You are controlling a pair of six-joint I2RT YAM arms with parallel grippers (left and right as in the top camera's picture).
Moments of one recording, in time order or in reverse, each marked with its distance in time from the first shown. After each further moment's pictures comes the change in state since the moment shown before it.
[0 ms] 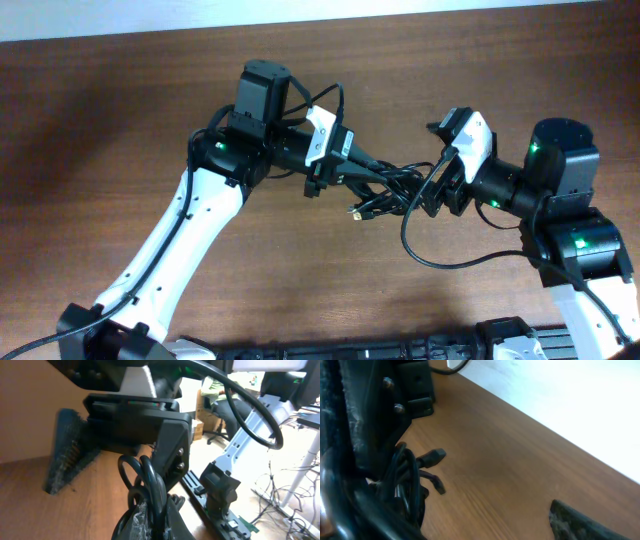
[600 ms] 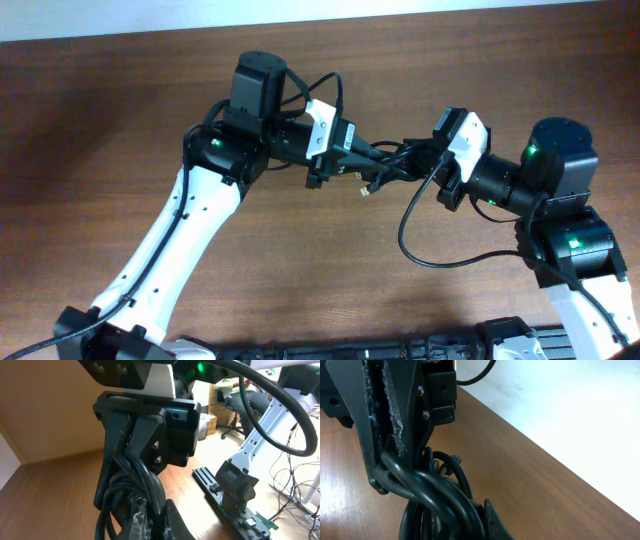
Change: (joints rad) left arm 0.006 0.000 0.037 0.010 -0.059 0.000; right arm 0.019 -0.001 -0.023 0.130 -0.025 -0.019
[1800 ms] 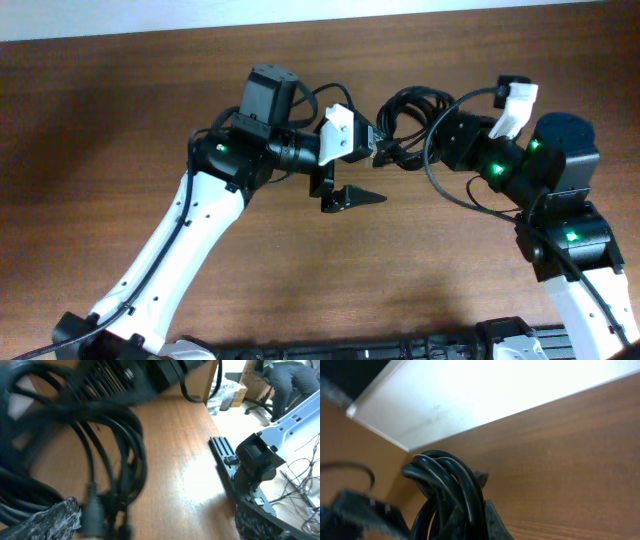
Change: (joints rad) left arm -0.032 -0.018 -0.002 -0.160 -0.295 -0.027; right arm -0.019 0.022 -0.012 0.071 0.369 0.965
